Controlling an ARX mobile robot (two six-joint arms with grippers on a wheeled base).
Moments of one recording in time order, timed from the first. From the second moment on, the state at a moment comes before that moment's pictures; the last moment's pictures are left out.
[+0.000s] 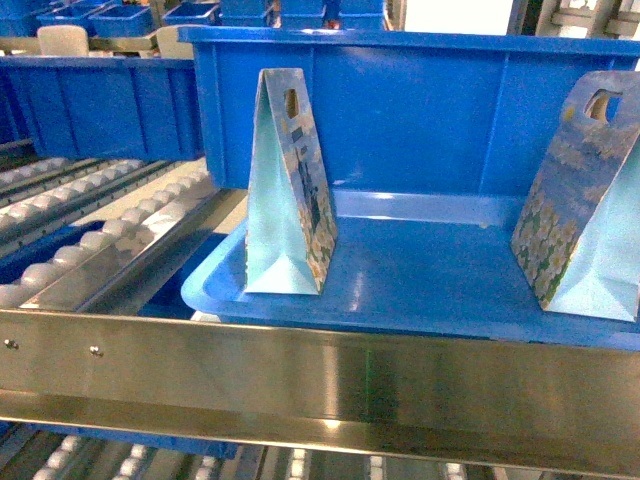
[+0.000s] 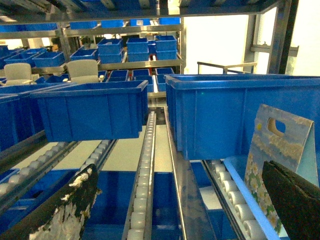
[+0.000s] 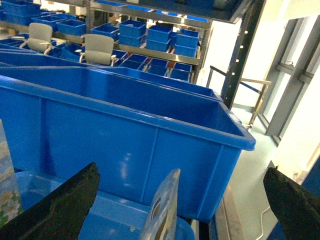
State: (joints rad) left arm -0.06 0.80 0.19 0.72 0.02 0.03; right arm 0.19 1.31 0.60 0.79 0.07 -0.13
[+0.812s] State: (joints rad) left arm -0.06 0.80 0.19 0.72 0.02 0.03; right arm 0.05 1.56 0.76 0.62 -0.11 0.04
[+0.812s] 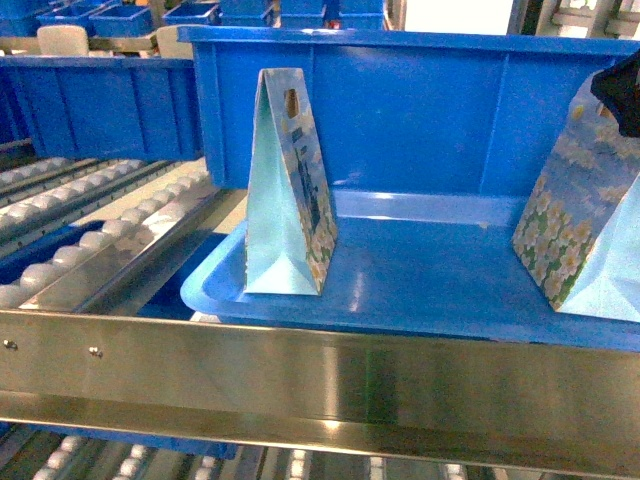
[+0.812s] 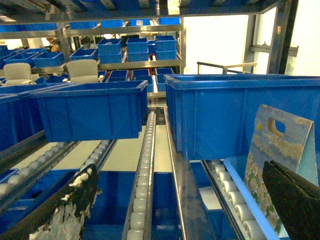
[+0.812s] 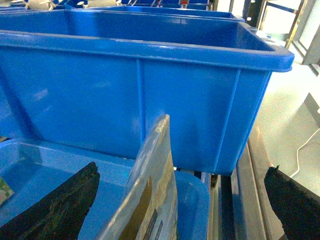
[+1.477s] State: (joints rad) left arm -0.06 0.80 0.19 0.72 0.02 0.03; right arm 0.11 1.50 0.66 0.66 -0.11 0.08
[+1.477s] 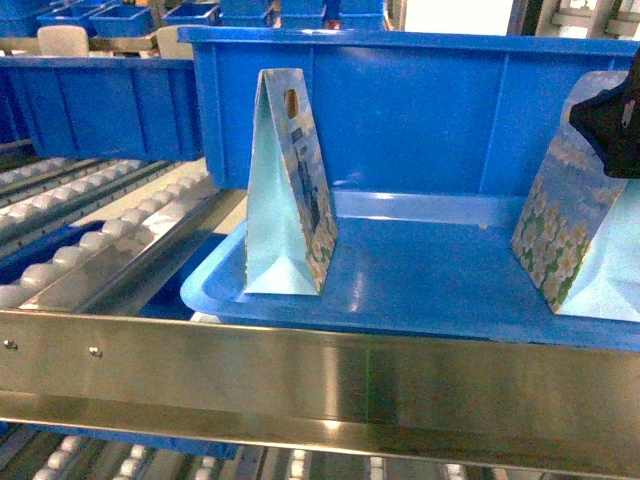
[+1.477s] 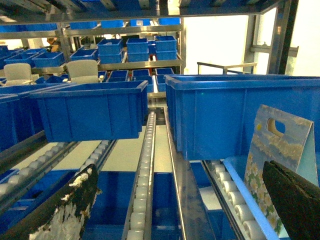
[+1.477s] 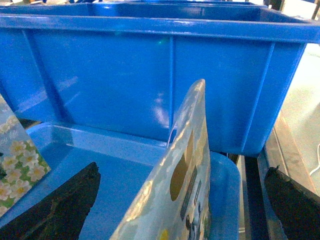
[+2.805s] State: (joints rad) left arm -0.06 0.80 0.19 0.72 0.02 0.03; right arm 0.15 1.34 0.50 0.74 -0.05 0.05
